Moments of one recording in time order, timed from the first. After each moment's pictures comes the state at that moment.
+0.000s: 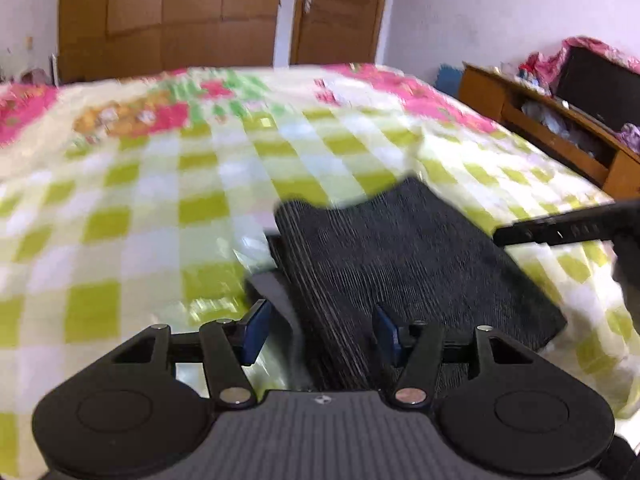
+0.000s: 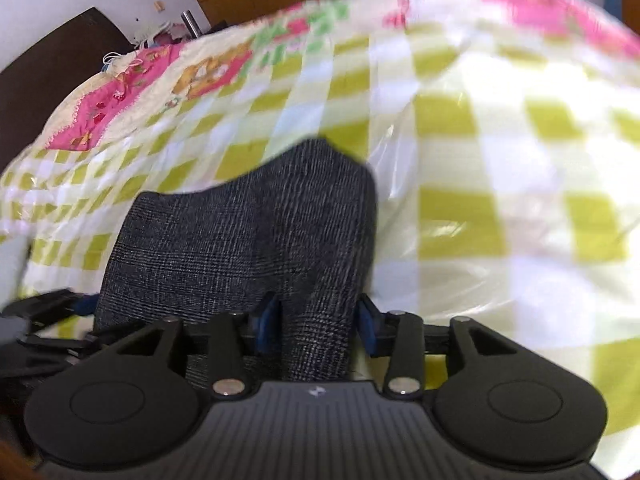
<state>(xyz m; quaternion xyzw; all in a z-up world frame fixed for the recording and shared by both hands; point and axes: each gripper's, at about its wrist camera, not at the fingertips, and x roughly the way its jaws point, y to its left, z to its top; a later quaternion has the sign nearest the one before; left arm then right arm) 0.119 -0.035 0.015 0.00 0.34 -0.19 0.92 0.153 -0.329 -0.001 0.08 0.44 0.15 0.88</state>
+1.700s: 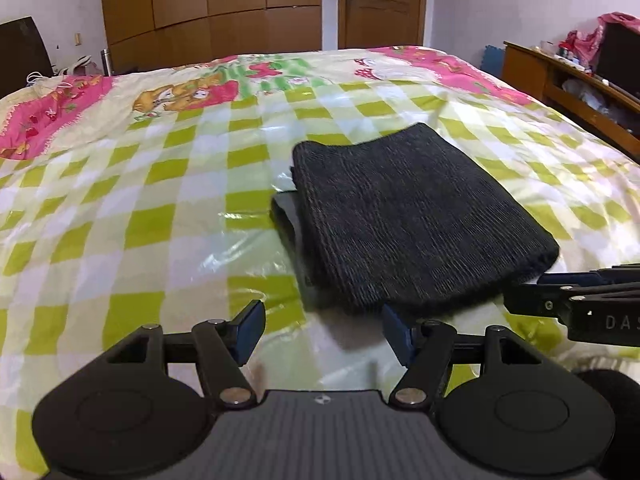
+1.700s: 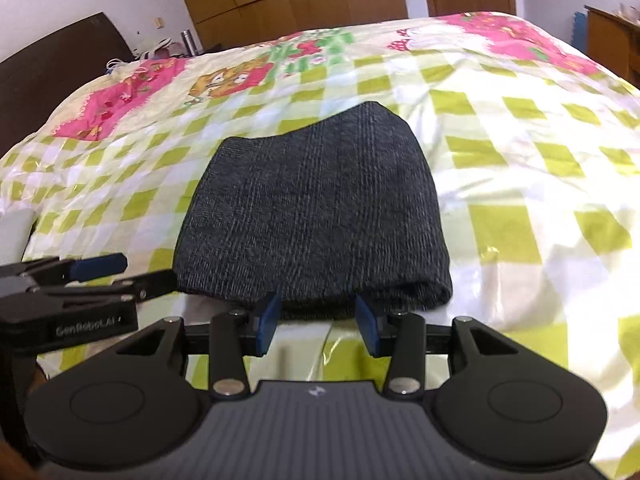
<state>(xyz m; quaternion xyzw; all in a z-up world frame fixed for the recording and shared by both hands) 0.037 -0.049 0.002 0.03 0.37 -0.10 0.92 0.028 -0.256 0.000 0.08 0.40 0.11 0.91</state>
